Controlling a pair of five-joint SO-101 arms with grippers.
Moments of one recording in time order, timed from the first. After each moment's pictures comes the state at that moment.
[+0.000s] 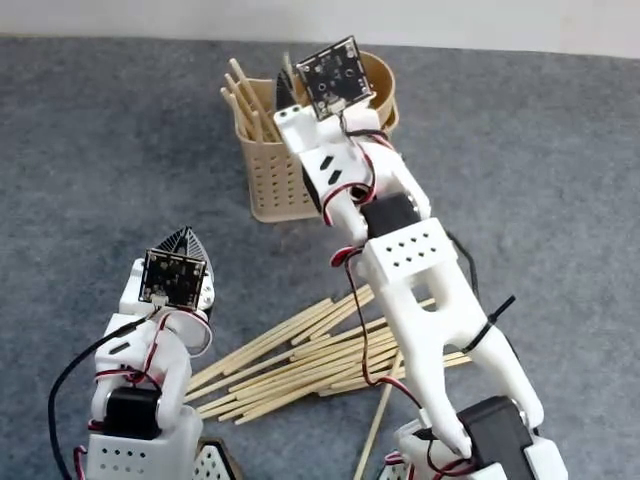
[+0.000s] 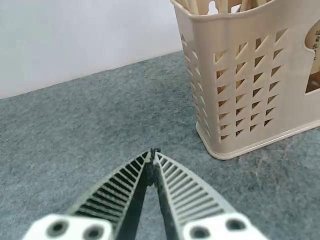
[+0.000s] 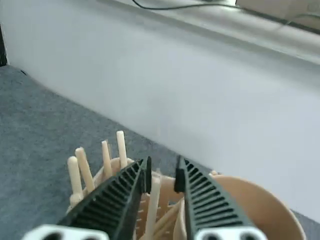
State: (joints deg) left arm -1.2 -103.8 88.7 42.4 -8.0; right arm -29.5 -15.0 17.9 12.3 12.7
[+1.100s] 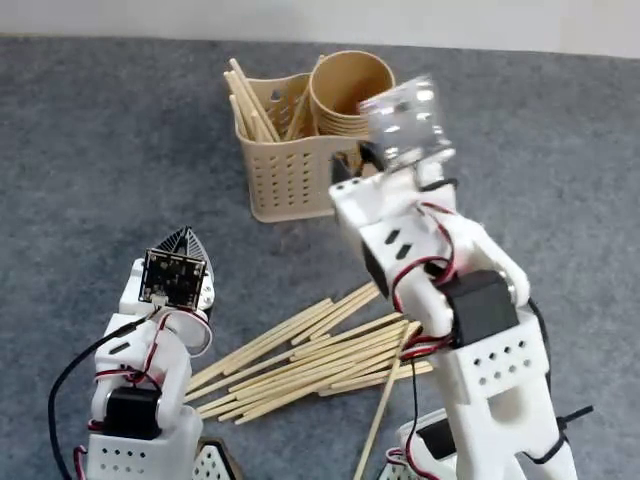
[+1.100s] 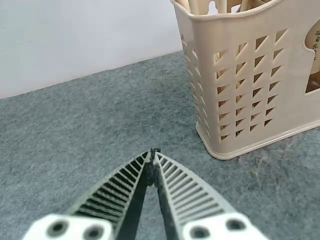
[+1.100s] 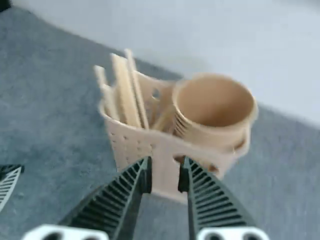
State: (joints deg) left arm -1.2 -103.8 88.7 42.4 -8.0; right arm -25.8 -43.6 17.9 58.8 4.5
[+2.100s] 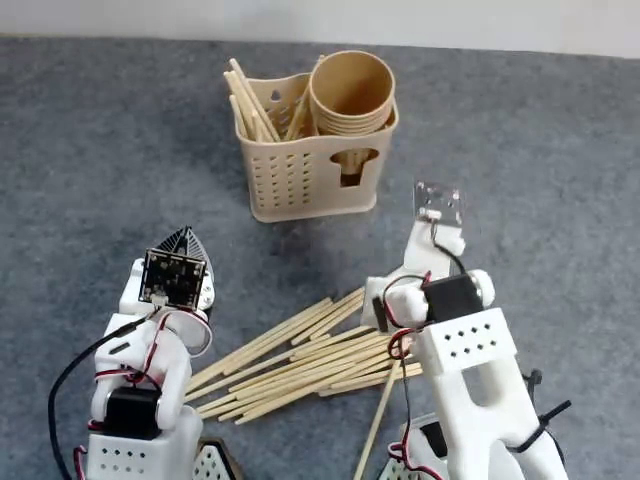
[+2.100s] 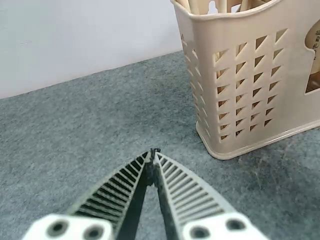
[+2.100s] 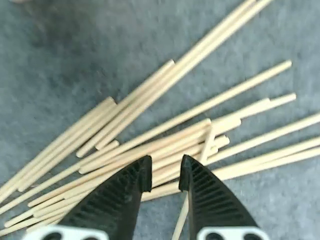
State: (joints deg) left arm -1.2 -103.8 88.7 42.4 -8.0; right arm -21.8 -44.7 46.5 79.0 -21.7
